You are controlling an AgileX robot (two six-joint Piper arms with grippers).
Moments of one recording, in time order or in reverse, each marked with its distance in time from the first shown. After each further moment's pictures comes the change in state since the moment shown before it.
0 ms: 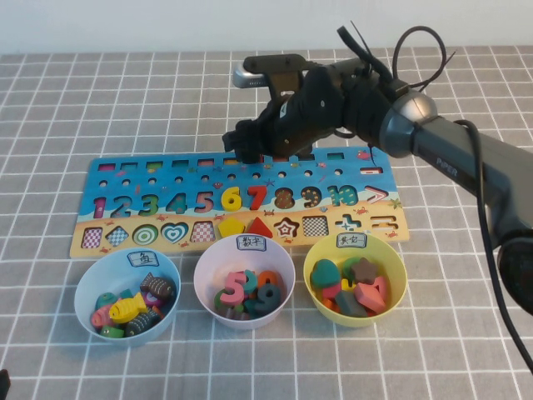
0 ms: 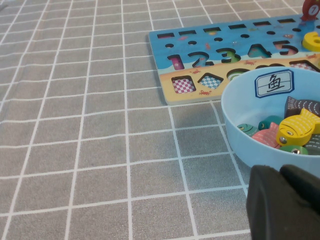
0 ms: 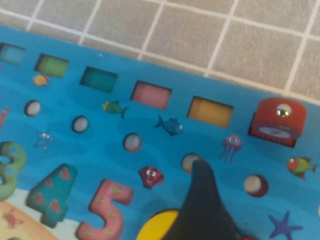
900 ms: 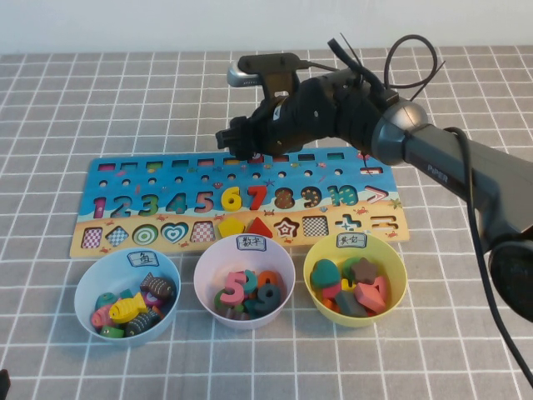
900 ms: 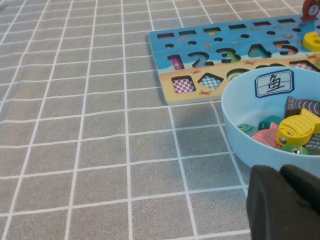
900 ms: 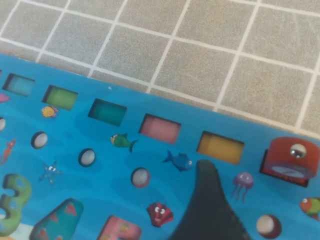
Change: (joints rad) right arm 0.012 0.024 -0.002 -0.009 -0.108 0.002; left arm 0.000 0.000 0.000 0.000 0.000 0.000
